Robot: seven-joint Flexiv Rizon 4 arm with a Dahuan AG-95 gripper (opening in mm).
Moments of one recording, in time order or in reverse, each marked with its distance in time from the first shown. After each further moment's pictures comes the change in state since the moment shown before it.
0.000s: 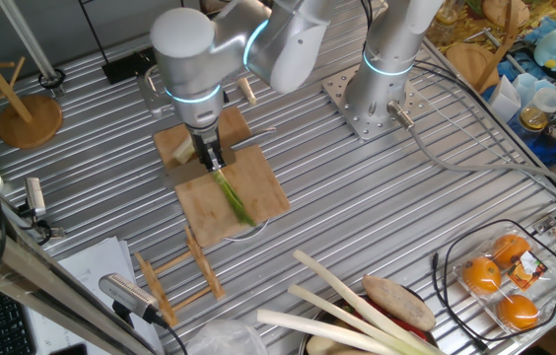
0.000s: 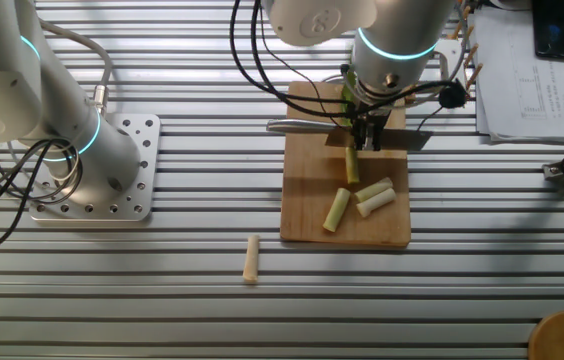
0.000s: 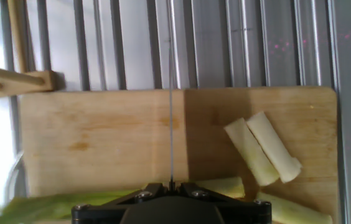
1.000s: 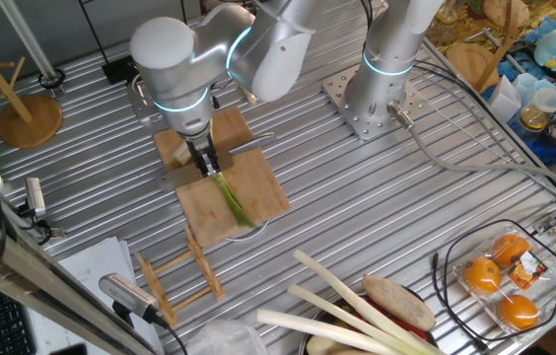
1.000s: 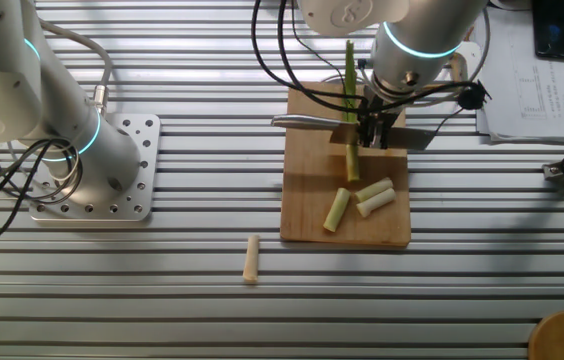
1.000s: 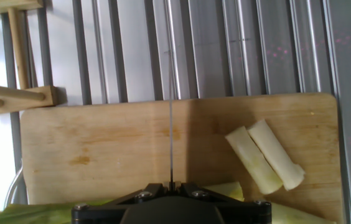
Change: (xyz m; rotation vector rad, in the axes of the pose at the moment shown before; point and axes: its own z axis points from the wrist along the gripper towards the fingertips) arm -0.010 0.002 0.018 0.003 0.009 0.014
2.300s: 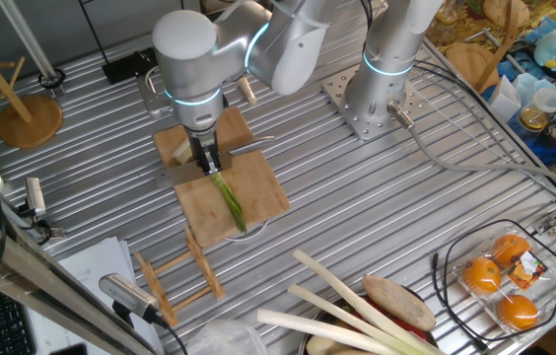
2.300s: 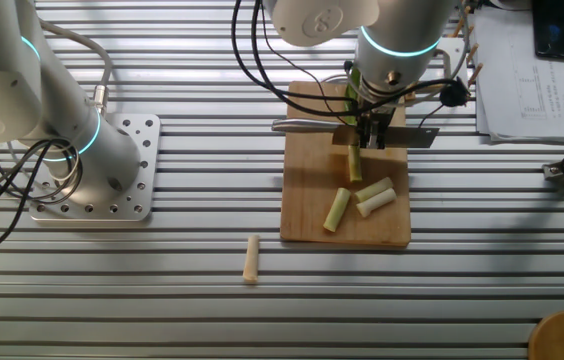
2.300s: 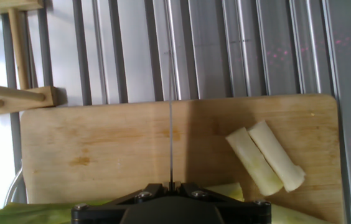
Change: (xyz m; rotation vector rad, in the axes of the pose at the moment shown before) arm -0.002 0.000 -0.005 0.000 -0.061 0.019
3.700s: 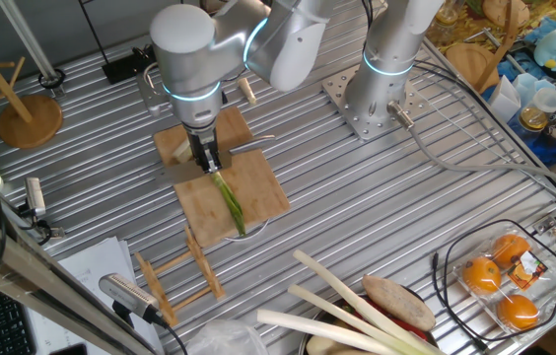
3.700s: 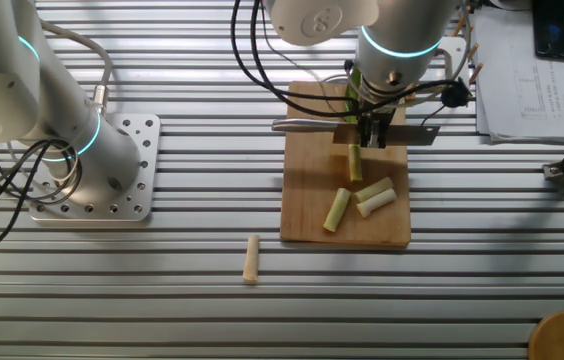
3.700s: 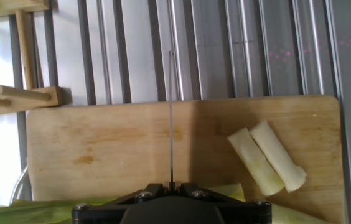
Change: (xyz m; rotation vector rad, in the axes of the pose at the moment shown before) arm 0.000 0.000 -0.005 -0.009 0.002 -0.006
